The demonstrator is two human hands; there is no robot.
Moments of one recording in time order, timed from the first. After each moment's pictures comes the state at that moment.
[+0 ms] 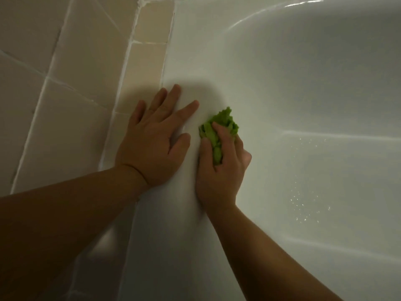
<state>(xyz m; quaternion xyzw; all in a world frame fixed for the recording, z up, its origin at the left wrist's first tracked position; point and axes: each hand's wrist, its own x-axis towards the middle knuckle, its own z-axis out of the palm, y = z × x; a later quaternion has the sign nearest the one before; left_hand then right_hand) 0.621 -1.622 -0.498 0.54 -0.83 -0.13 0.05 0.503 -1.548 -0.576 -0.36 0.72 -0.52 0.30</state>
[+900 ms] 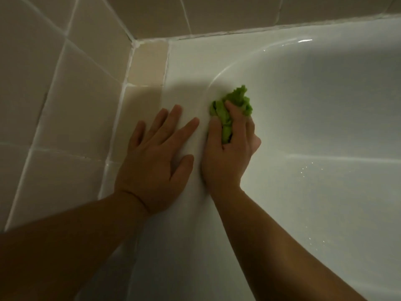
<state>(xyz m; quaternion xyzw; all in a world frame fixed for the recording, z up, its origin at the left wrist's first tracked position) 0.607 -1.670 -0.497 0.53 -0.84 -0.13 0.04 0.475 -1.663 -0.570 -0.30 0.72 -0.56 0.27</state>
